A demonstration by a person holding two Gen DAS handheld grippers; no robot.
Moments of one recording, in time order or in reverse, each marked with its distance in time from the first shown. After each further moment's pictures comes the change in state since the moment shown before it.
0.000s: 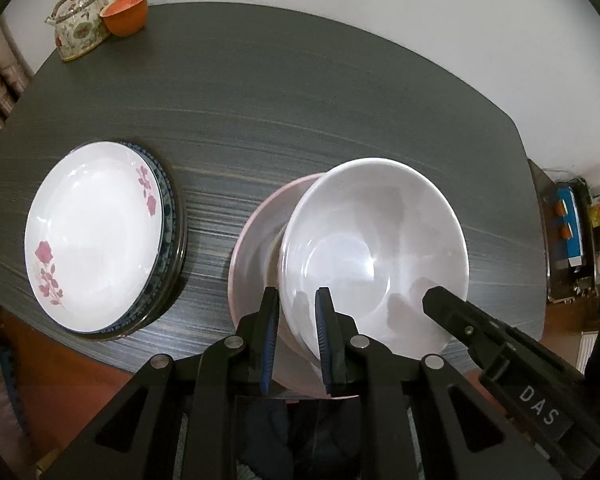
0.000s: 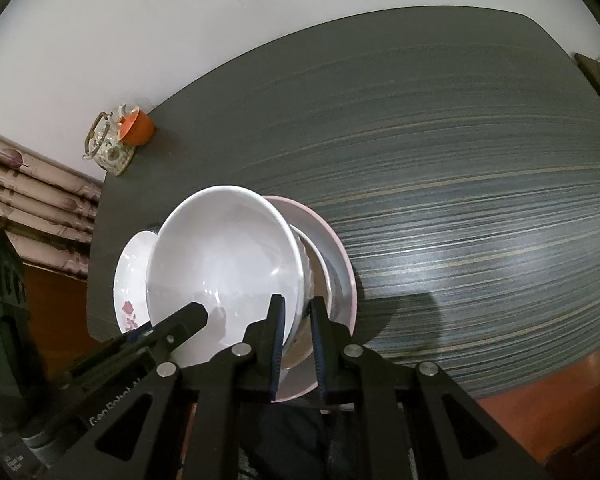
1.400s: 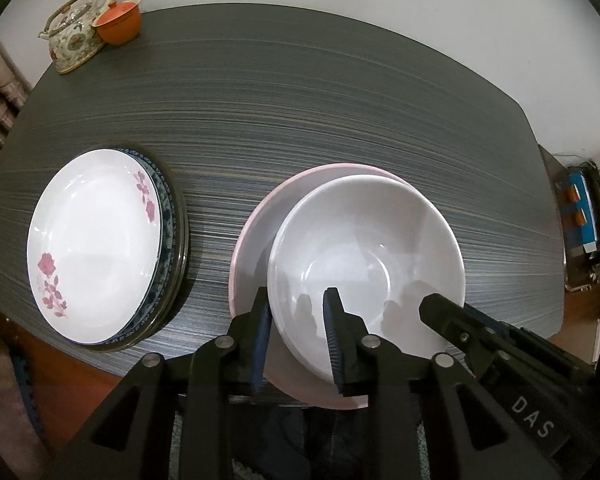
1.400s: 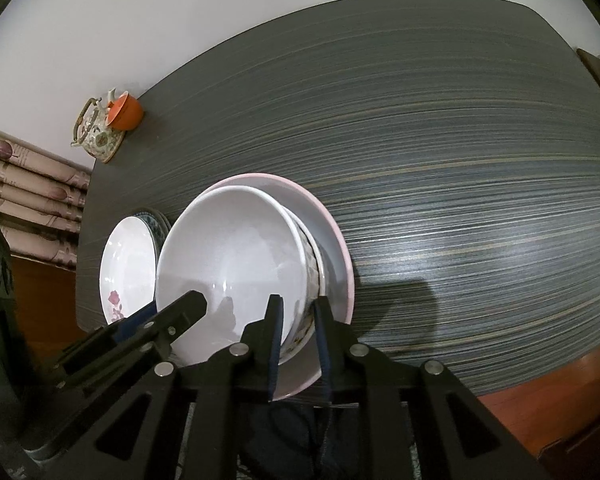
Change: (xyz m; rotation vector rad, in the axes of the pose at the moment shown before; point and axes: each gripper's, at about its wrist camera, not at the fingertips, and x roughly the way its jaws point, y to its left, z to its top) left arm 0.010 -0.010 -0.002 0.052 -0.004 0.049; right arm 0.023 -0.001 0.001 -0.004 0.048 -0.015
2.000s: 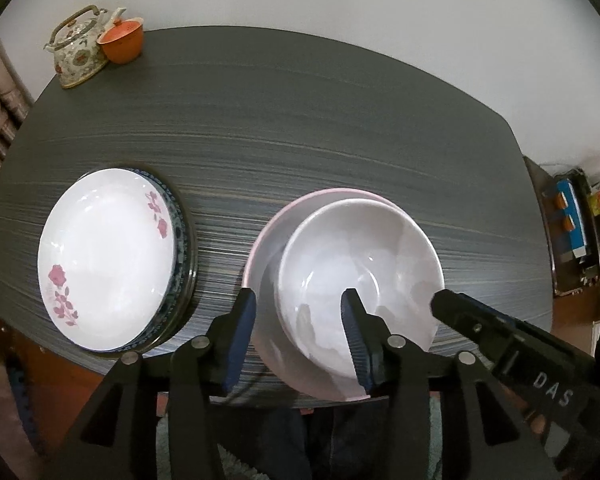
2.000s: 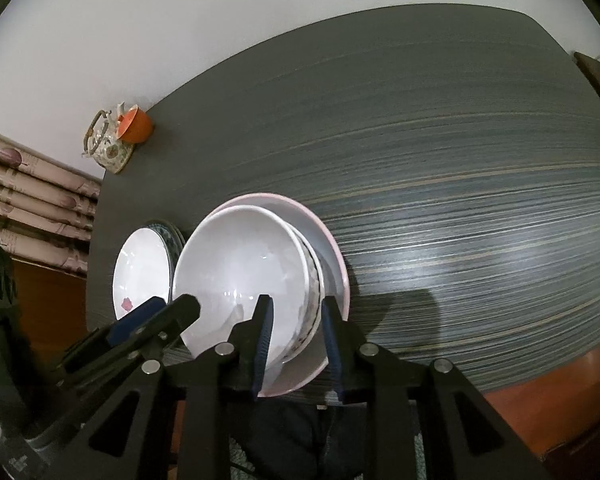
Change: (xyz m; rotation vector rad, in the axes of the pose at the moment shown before) left arm -0.028 0.012 0.001 0.000 -0.072 -0.035; right arm -0.030 -0.006 0.002 0.001 -0.049 0.021
